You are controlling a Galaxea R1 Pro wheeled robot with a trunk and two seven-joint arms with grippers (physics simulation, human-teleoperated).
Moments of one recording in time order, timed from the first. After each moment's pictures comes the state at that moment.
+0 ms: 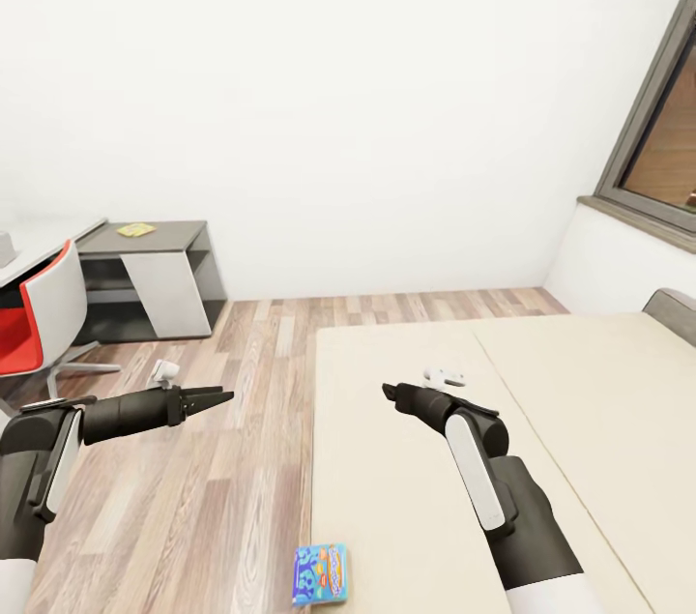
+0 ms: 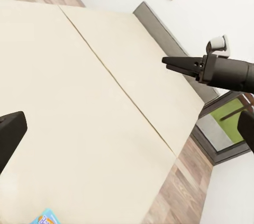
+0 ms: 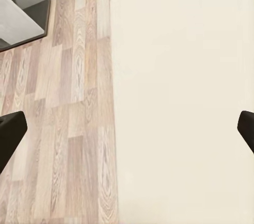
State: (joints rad) left arm -0.51 0.26 0.29 -1.33 0.01 0.88 -1.36; right arm -0.48 0.12 0.11 -1.39 -0.43 0.78 -0.22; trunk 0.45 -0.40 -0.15
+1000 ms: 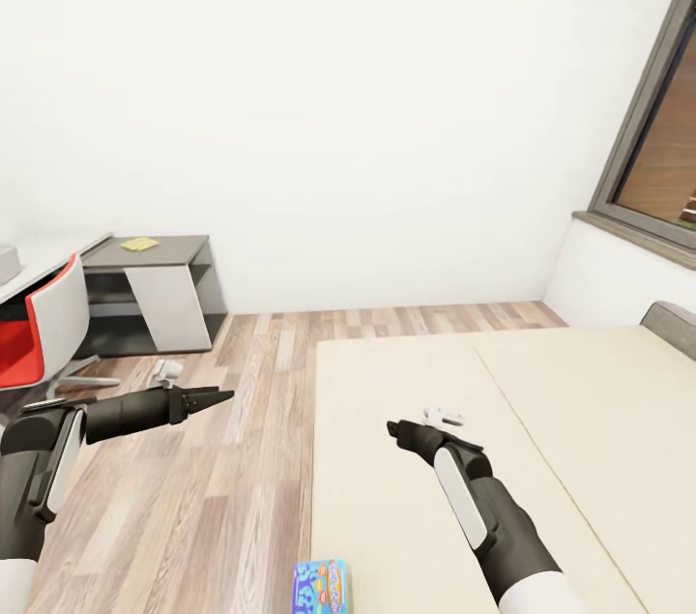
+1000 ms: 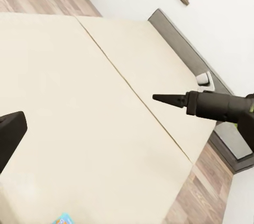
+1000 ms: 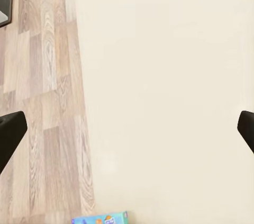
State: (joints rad) left arm -0.51 0.26 0.29 -1.33 0.01 0.88 -1.28; right arm -0.48 0.11 0.12 -1.06 -0.41 0.55 -0.21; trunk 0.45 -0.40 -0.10
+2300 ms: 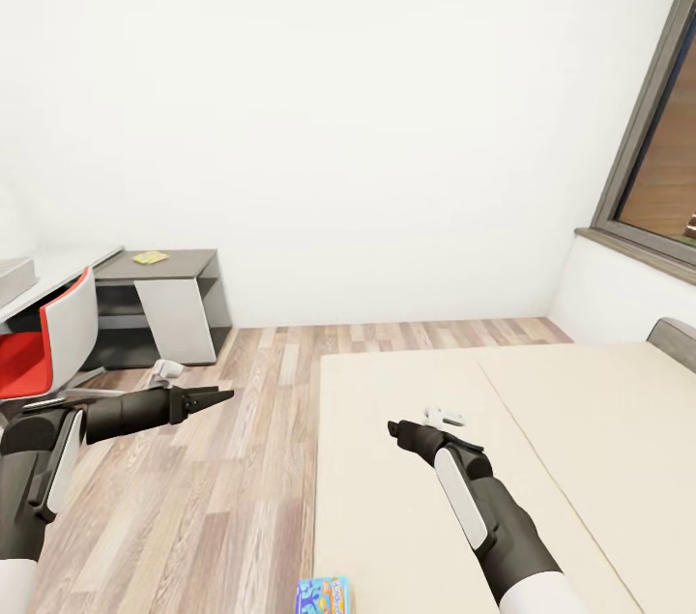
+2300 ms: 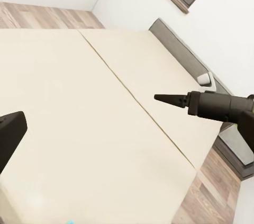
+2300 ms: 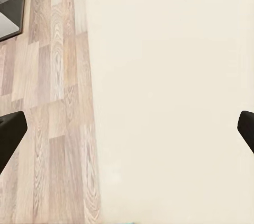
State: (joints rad) left arm -0.51 0.26 0.29 -1.33 0.01 0.88 -1.28; right arm -0.48 0.11 0.12 -1.06 -0.41 0.55 -0.21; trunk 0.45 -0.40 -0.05
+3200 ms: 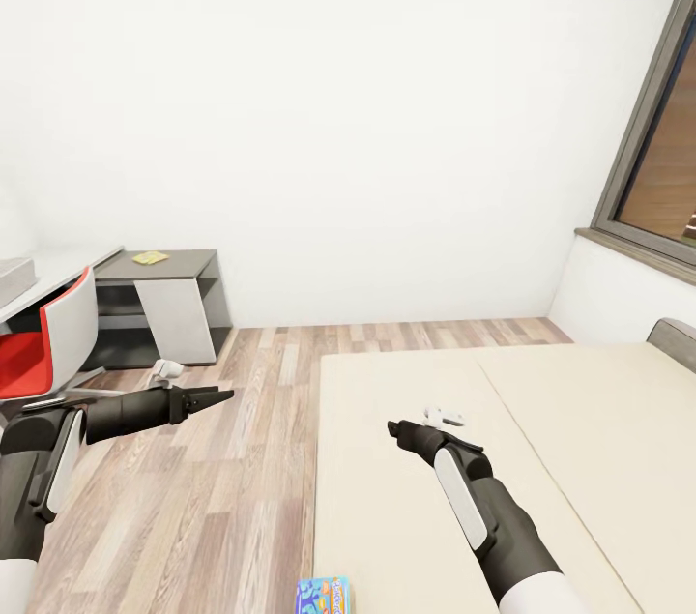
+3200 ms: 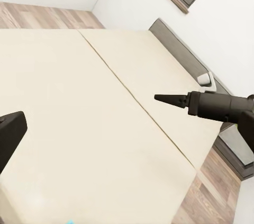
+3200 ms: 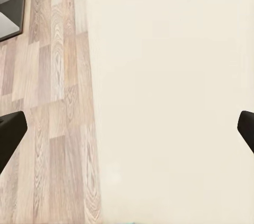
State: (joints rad) left arm -0.51 0.26 0.29 -1.33 0.01 0.88 -1.28; right arm -0.48 0.11 0.12 -1.06 -0.41 0.55 -0.21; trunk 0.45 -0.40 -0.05
